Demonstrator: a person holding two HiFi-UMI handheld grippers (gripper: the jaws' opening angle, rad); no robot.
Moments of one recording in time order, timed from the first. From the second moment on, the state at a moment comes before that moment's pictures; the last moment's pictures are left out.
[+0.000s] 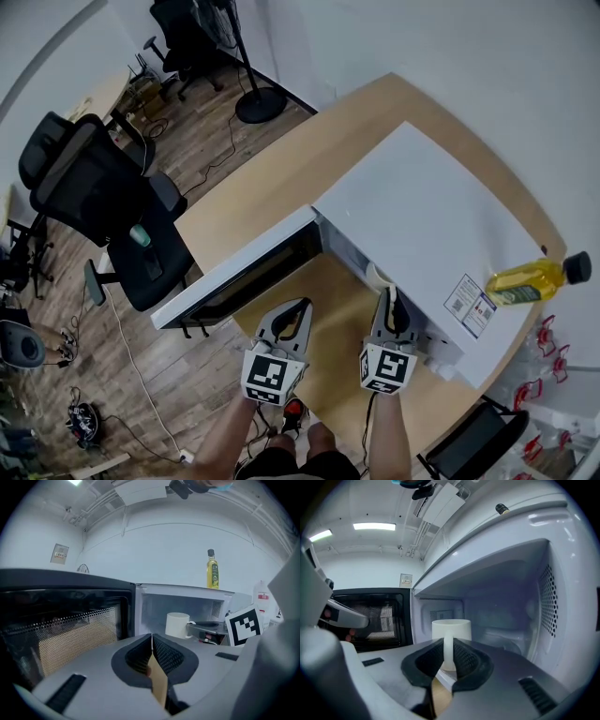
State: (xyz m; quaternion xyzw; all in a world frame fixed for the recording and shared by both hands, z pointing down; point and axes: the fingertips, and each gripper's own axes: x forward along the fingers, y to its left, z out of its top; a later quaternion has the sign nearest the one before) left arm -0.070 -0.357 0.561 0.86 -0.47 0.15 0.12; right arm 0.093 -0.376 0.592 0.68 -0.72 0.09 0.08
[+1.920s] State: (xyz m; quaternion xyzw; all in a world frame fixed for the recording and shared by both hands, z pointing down) left arm -0.087 -0.329 0.520 0.87 -0.46 0.14 0.10; right arm 0.075 -0.369 0.553 0.67 -0.73 0.10 0.06
